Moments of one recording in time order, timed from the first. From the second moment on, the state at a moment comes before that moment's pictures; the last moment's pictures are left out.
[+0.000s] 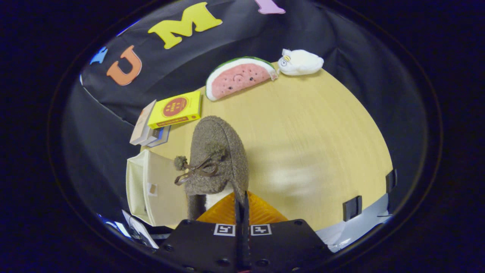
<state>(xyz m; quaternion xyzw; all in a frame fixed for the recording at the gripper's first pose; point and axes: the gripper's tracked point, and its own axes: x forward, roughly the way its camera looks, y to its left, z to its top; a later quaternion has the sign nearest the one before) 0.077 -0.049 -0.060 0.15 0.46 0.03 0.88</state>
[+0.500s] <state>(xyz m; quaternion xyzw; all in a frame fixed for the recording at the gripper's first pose) 0.072 0.121 -0.011 0.13 0.44 0.11 0.88</state>
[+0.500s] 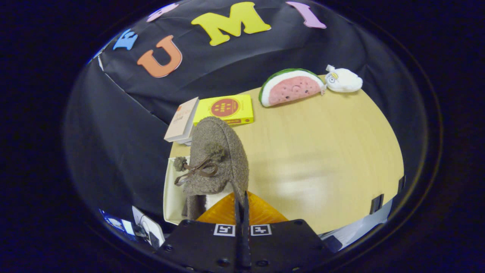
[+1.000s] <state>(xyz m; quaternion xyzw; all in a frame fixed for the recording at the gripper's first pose) 0.079 0.245 -0.073 0.11 0.40 0.10 0.90</state>
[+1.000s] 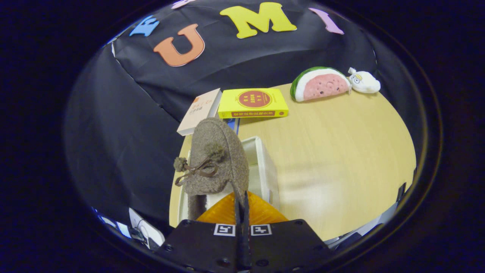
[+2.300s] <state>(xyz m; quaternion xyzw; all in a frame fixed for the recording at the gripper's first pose) 0.030 0.184 -0.011 -0.02 0.01 0.00 1.00</state>
